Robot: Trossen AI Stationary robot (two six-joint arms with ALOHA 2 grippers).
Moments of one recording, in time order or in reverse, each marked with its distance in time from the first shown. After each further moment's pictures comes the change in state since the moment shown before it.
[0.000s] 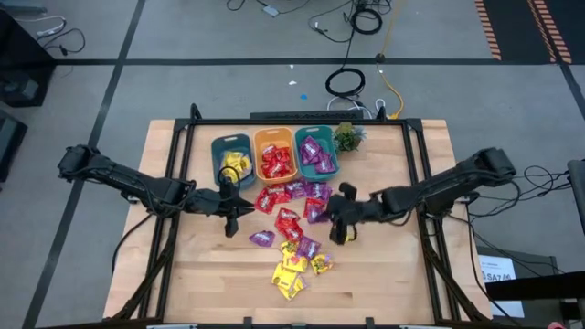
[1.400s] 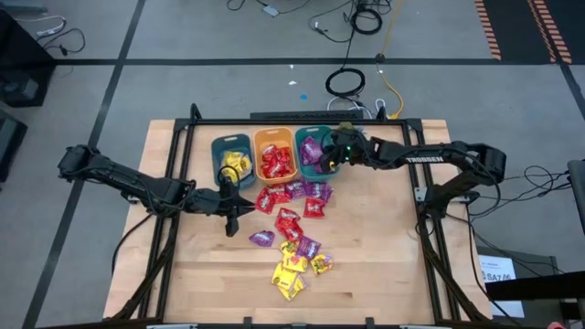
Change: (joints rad) left arm 0.002 0.000 0.000 0.010 -0.014 -0.007; right arm -0.635 0.064 0.001 0.165 -0.122 0.020
